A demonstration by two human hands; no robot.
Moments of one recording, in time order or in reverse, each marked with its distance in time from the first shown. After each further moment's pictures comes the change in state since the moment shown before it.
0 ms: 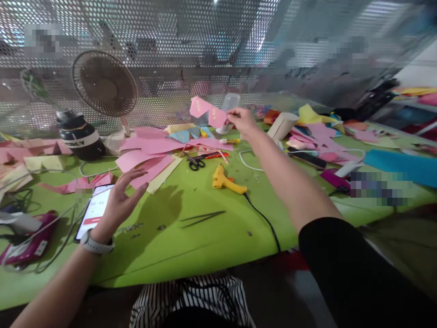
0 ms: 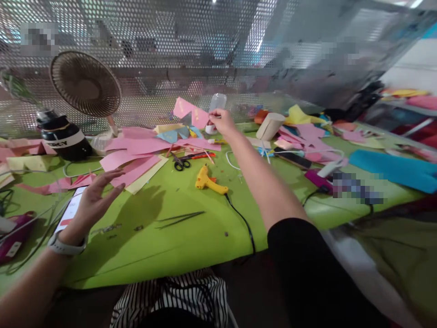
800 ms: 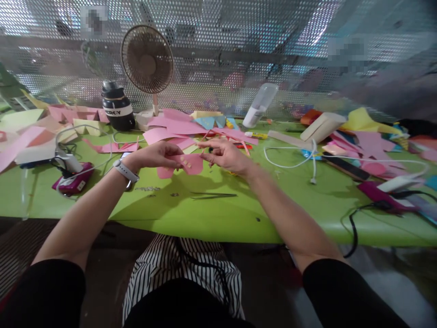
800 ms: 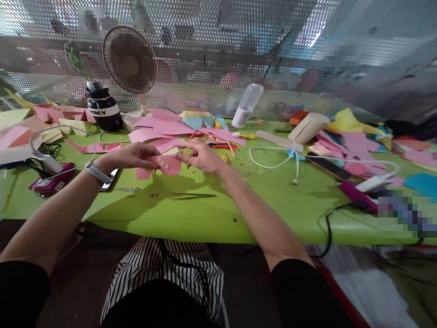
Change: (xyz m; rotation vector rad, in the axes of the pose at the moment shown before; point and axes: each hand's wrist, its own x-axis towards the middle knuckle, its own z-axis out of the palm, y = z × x) left_hand 0.033 0.032 -0.008 -0.147 -0.763 -0.111; right_hand -0.190 -0.072 0.061 0.191 -0.723 -0.286
